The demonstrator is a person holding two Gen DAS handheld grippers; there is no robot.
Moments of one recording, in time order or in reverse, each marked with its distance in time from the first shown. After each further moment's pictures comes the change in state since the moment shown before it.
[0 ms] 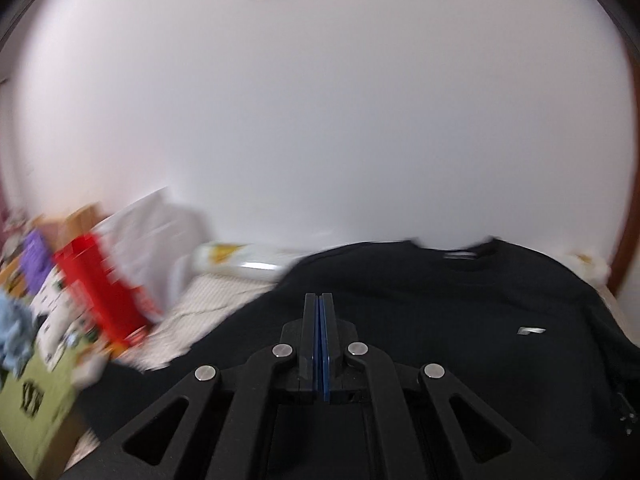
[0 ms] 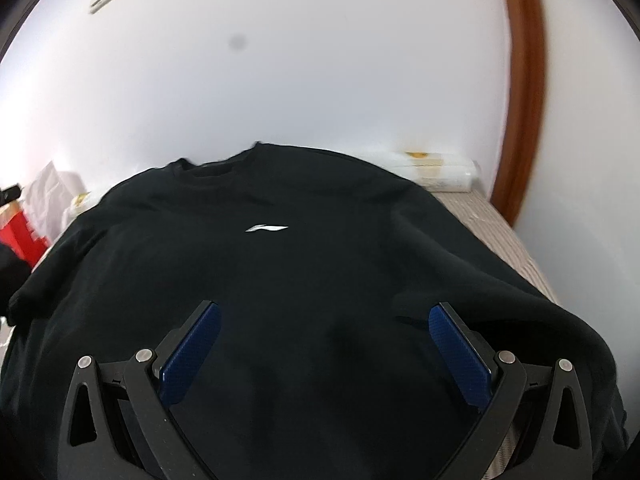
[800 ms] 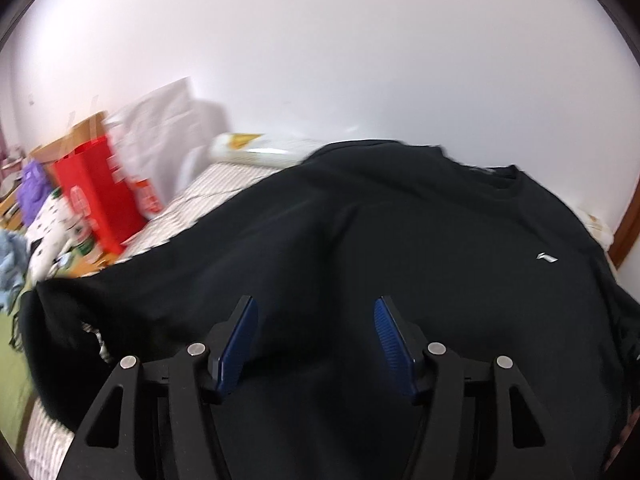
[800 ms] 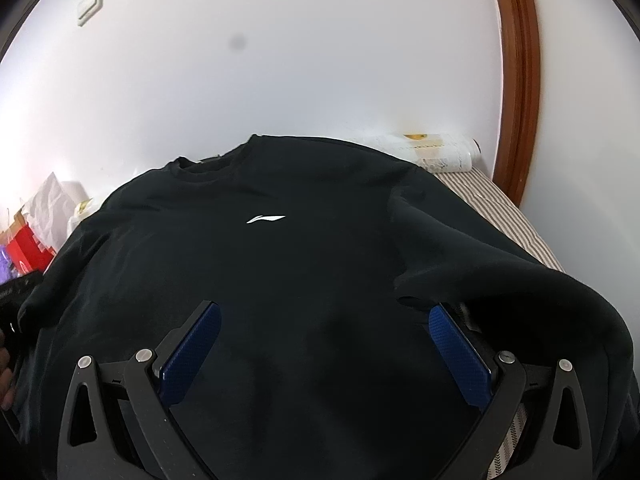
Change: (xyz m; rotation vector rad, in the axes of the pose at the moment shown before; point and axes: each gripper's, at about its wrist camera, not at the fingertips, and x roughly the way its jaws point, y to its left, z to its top) left arm 0.002 0.067 -0.097 -0.142 0.231 0.021; right arm 0.004 -0.004 -0.013 0.043 0.022 0.049
